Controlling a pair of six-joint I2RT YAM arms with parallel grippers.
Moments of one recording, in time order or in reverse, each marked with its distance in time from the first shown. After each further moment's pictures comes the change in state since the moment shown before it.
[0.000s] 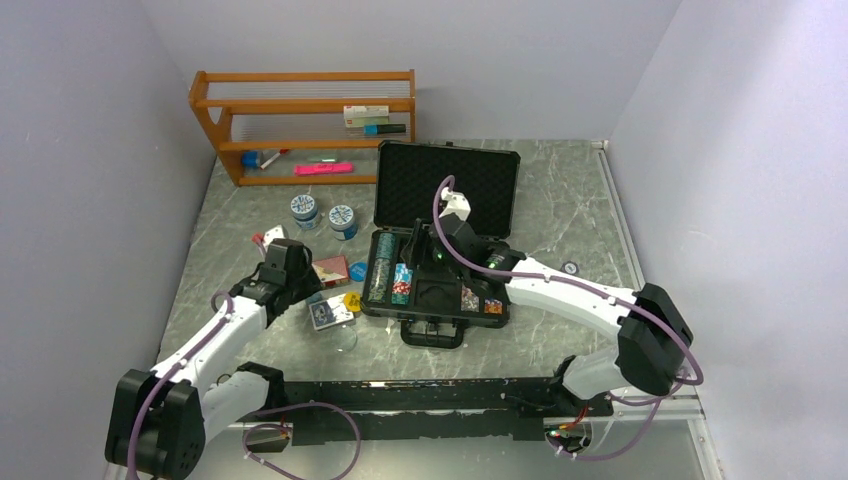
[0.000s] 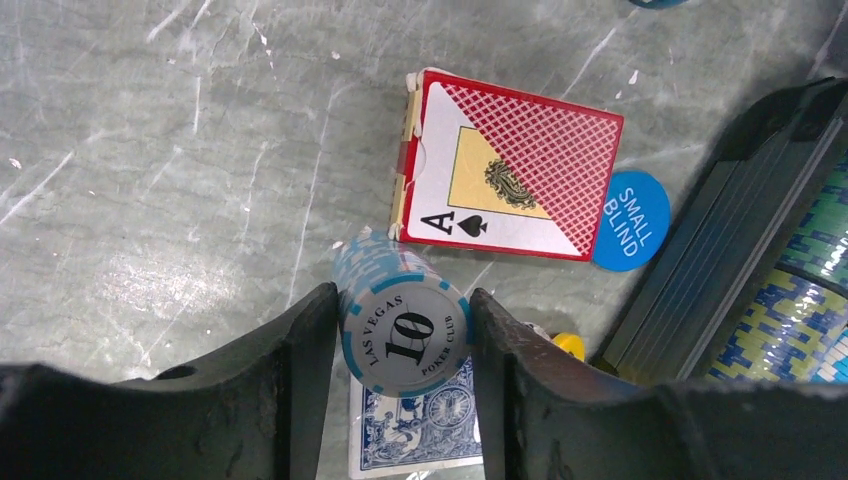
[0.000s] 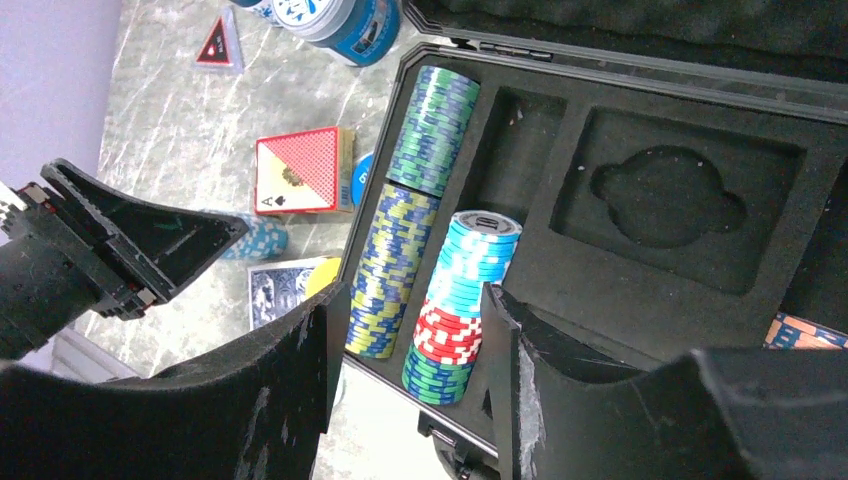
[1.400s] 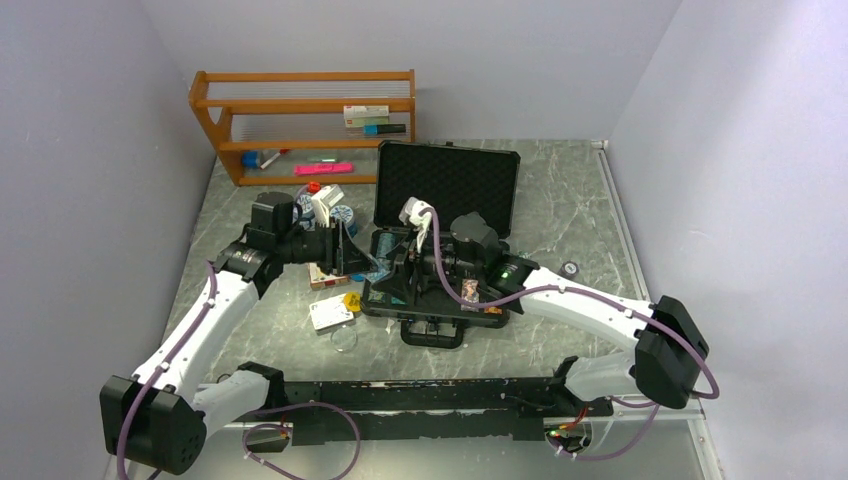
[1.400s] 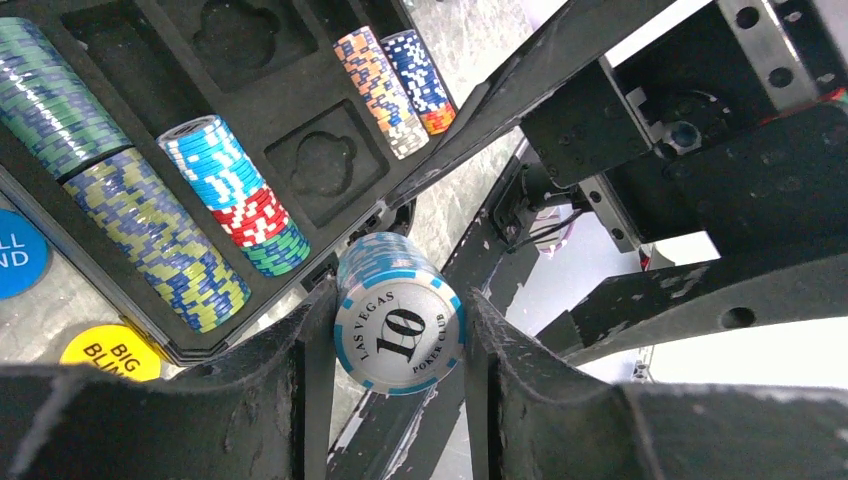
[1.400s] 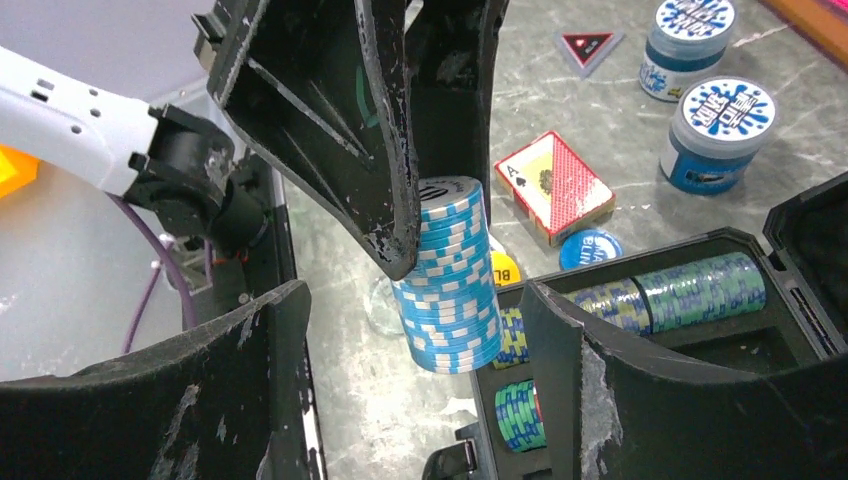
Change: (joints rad) left arm -0.009 0.036 0.354 -0.029 1.105 0.340; right arm -0.004 -0.106 -0.108 0.389 -0.690 -0.590
